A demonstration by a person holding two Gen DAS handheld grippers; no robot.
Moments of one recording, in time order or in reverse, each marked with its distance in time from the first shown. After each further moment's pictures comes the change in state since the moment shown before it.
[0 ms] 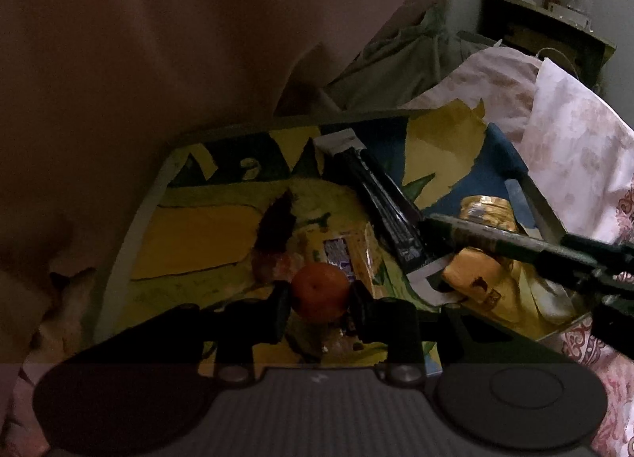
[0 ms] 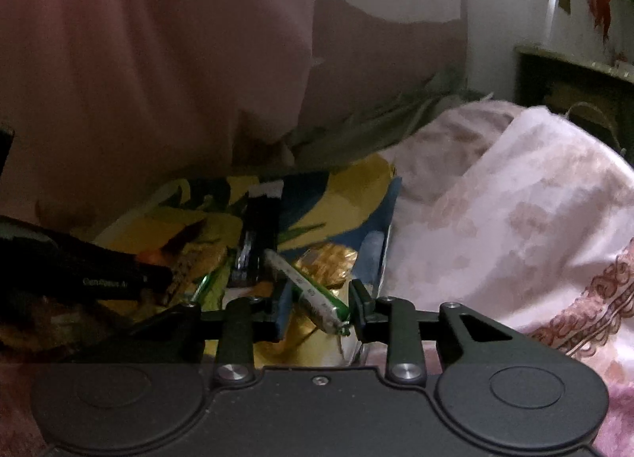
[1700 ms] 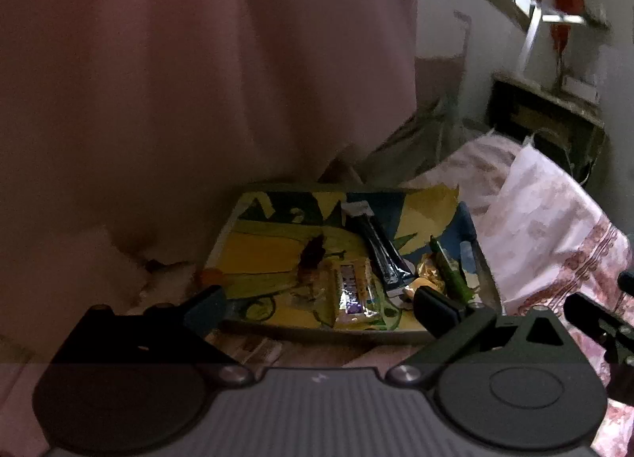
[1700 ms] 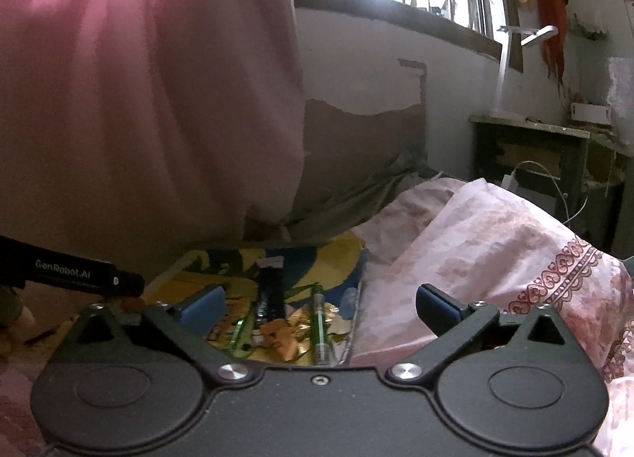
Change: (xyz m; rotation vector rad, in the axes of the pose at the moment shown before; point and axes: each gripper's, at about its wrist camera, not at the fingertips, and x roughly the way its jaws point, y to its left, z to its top) left arm -0.163 0.018 -0.020 -0.135 -0.166 0.043; right arm -0.146 0.012 0.002 0.041 -0.217 -0.054
